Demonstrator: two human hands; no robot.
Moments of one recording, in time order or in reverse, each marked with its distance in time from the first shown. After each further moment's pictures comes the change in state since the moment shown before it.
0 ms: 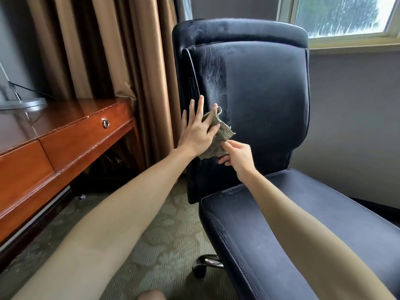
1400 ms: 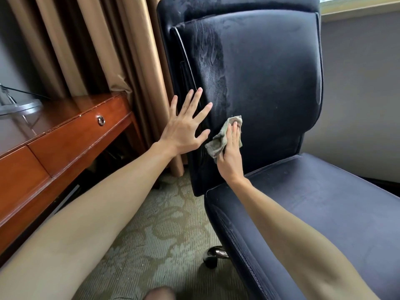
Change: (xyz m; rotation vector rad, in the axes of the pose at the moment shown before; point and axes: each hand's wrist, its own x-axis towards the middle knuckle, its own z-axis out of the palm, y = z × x) left_hand -0.002 -0.042 0.000 0.441 0.065 0.357; right_hand 0.018 0.070 0.033 -0.419 0.111 -0.358
